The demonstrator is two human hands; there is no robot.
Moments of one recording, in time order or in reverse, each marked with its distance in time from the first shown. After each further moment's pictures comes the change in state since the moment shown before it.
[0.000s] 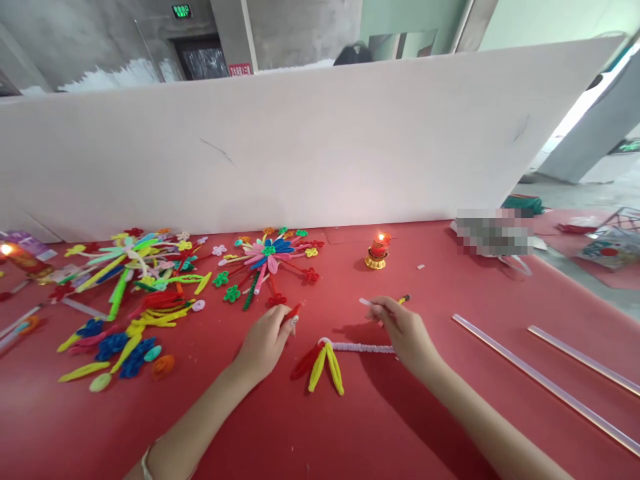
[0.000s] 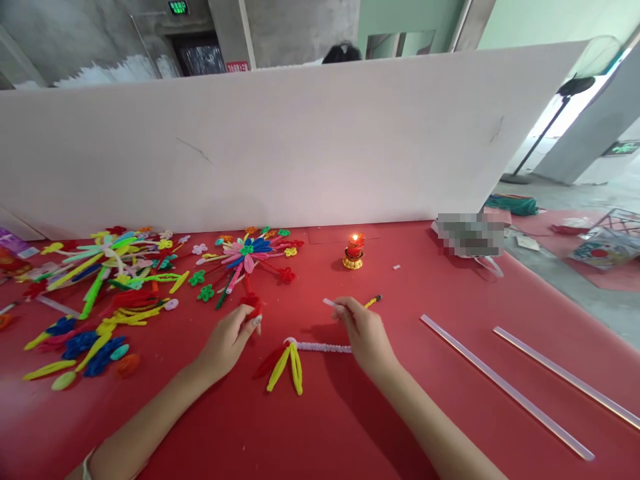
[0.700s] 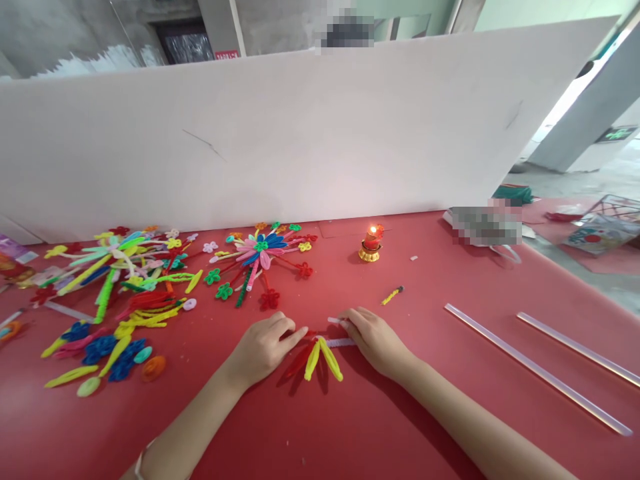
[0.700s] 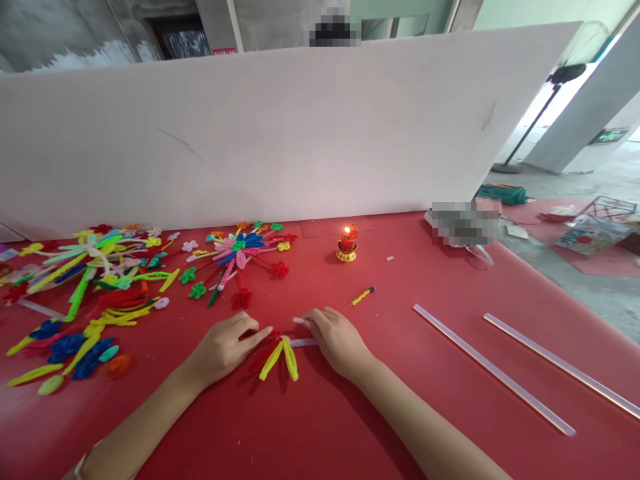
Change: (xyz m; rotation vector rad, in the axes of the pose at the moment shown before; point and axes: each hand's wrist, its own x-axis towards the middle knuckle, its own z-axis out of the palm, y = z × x) left_hand -0.004 -0.007 0.004 0.480 0.052 0.664; right_hand -0.007 -0.005 0.023 -0.273 -0.242 -0.334
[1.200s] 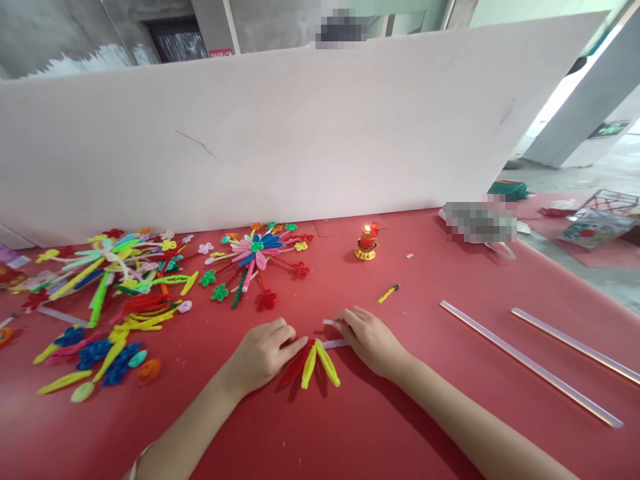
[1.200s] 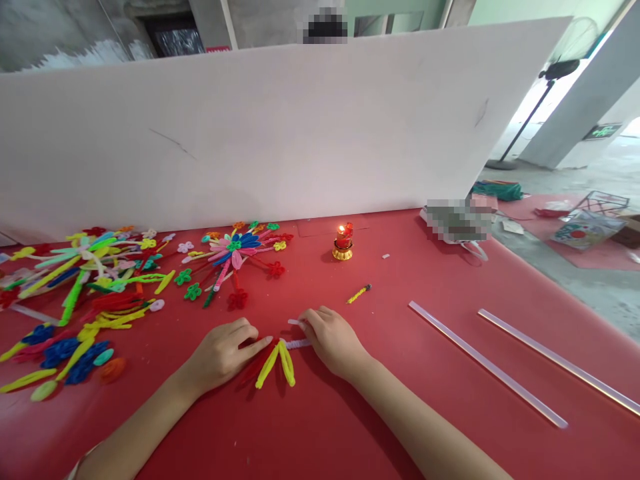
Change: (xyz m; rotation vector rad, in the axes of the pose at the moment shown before) left_hand 0.002 0.006 -0.003 -0.023 -0.047 0.065; right_hand 0.000 0.001 0.003 -0.063 -0.006 -0.025
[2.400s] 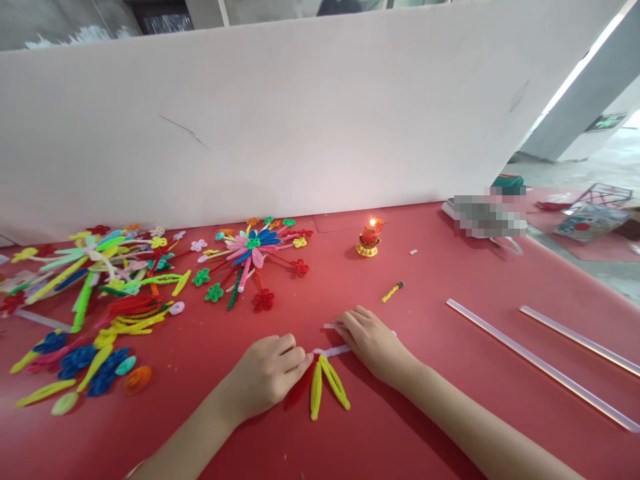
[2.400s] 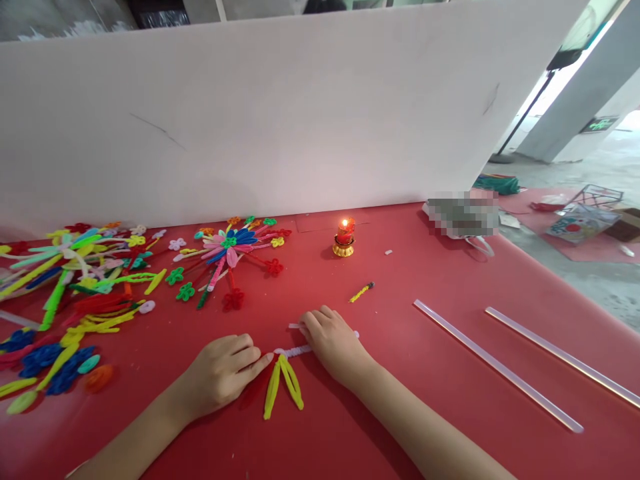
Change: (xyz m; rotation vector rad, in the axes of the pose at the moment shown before) left_hand 0.002 0.014 -0.005 0.026 -0.079 0.108; right_hand -0.001 0.002 0.007 -0.124 0.038 -0.100
